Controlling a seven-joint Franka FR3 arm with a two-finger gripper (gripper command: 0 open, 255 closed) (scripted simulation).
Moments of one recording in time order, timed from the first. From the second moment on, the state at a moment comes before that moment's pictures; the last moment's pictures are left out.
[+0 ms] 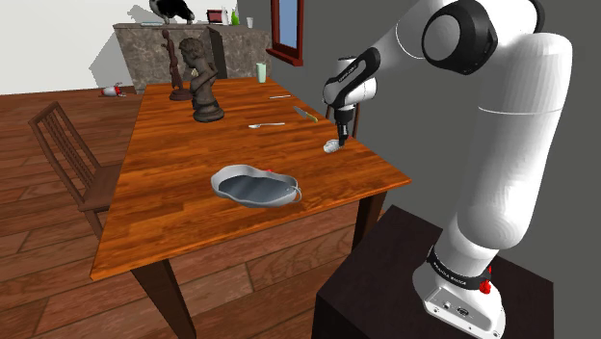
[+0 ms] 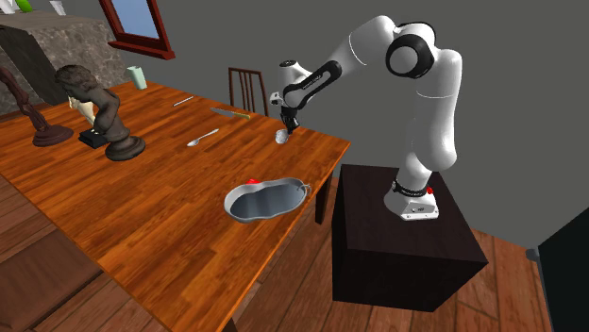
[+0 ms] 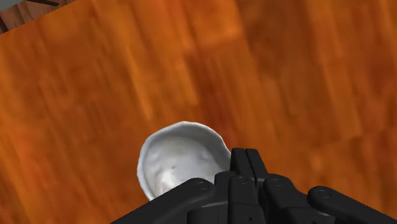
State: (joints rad) arm 0.02 0.22 -0.46 -2.08 -0.01 2.33 -1.18
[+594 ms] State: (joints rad) arm -0.07 0.43 -0.40 -1.73 0.06 2.08 -1.47
